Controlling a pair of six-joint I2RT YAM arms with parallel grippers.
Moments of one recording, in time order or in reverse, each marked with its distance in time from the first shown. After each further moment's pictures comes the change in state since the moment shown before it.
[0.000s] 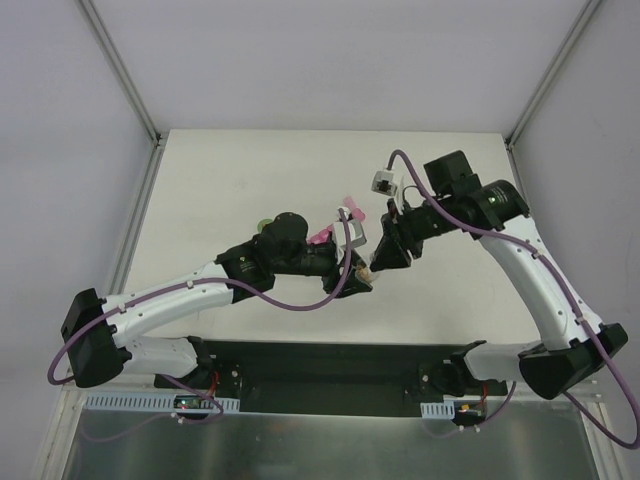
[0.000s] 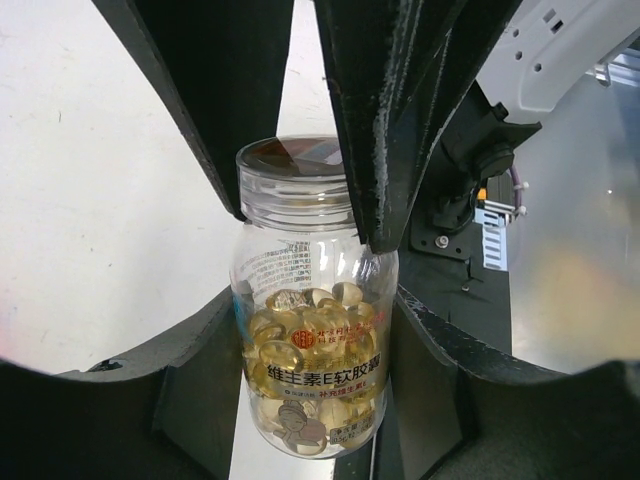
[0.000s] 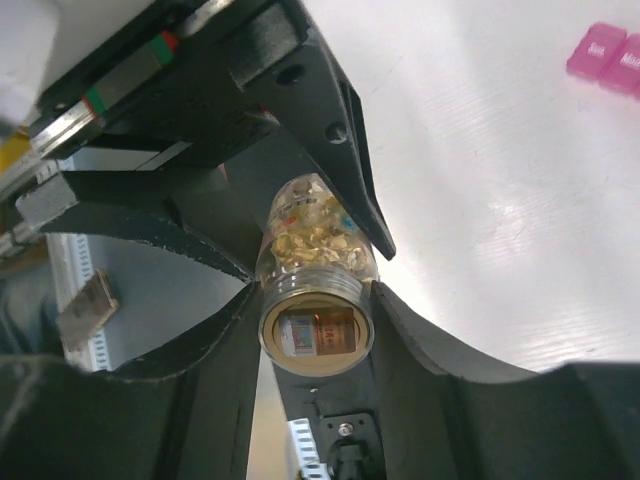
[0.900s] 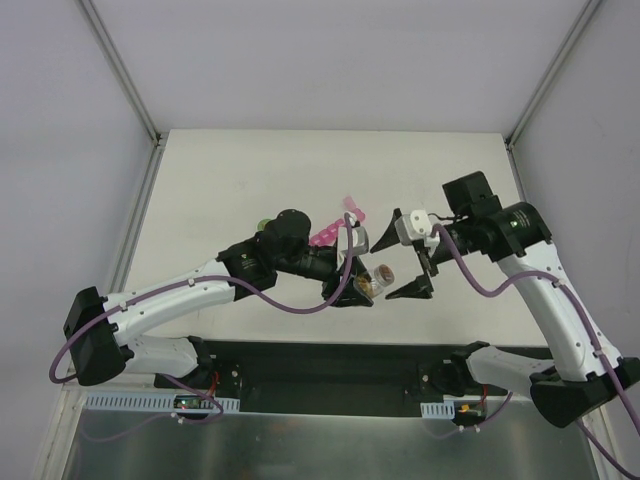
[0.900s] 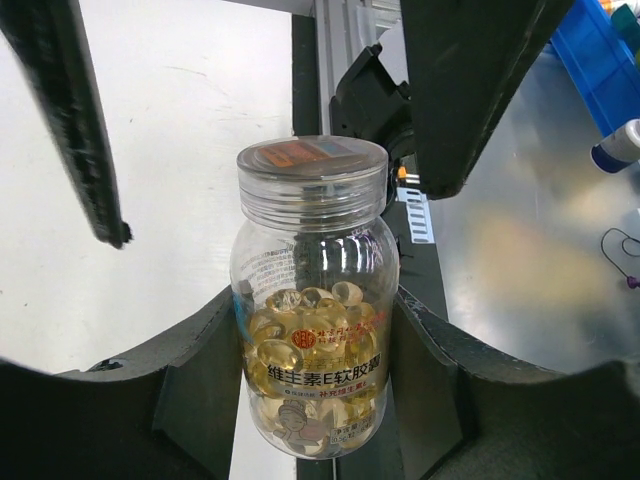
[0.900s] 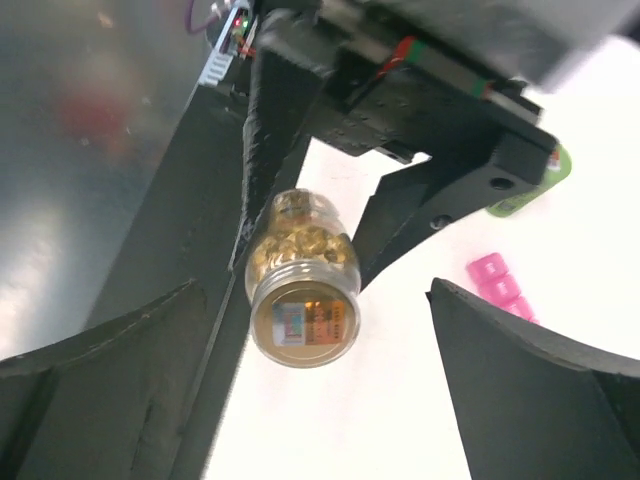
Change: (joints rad) left arm -0.005 0.017 0.037 -0.022 0.215 -0.008; right arm -0.037 -0.145 -0.098 -0.144 -0.275 -0.984
